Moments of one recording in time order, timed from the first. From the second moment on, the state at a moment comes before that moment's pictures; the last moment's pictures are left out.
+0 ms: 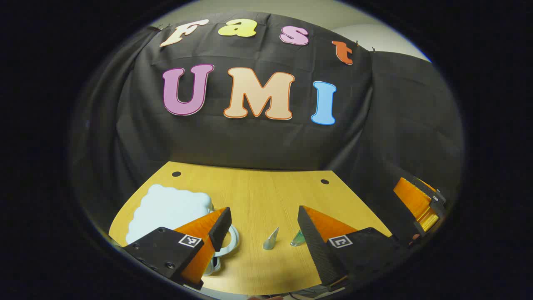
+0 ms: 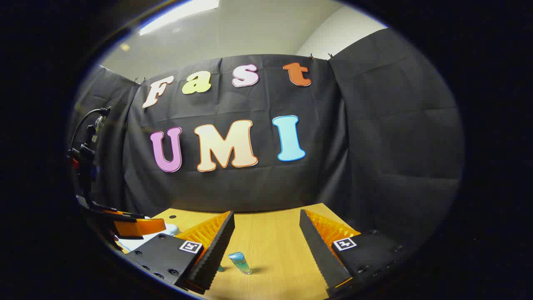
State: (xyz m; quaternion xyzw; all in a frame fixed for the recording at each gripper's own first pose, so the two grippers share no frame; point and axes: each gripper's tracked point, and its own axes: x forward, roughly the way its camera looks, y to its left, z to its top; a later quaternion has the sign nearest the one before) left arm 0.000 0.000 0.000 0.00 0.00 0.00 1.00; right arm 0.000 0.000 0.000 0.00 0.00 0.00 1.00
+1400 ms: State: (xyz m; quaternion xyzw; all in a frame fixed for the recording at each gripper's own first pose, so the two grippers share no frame) left arm 0.040 0.076 -0.103 -0.04 0.24 0.03 0.97; right arm 0.012 -0.003 -0.075 0.01 0.10 0.02 1.00
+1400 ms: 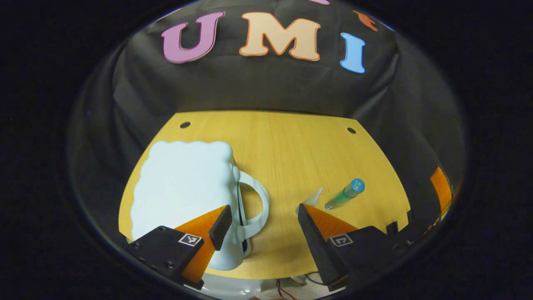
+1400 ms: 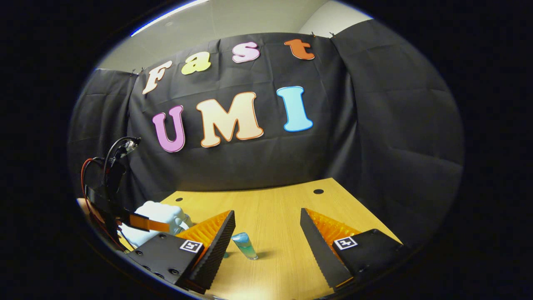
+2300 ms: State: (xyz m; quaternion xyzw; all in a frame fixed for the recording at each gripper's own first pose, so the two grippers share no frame) left arm 0.106 0.091 -0.154 -0.08 0.42 0.05 0.90; right arm -0.011 -0.089 -0.104 0.03 0.13 -0.07 0.99
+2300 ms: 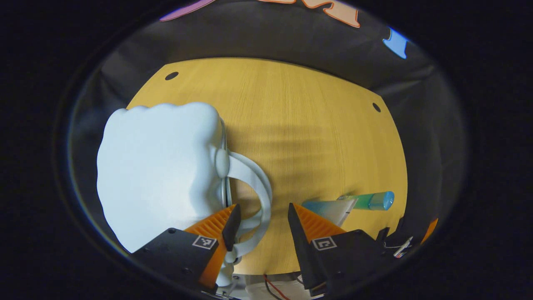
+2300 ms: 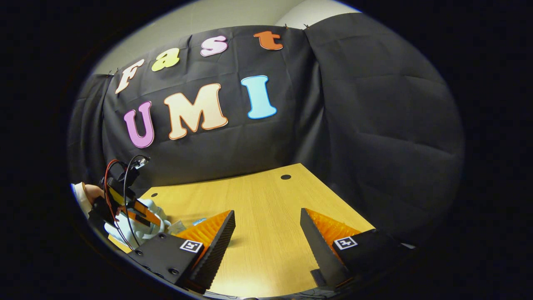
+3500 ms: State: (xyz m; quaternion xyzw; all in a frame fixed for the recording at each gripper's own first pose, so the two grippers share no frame) left arm 0.120 0.090 -0.205 -0.06 0.49 0.06 0.86; right arm -0.003 -0.118 -0.131 0.03 0.17 -0.08 0.98
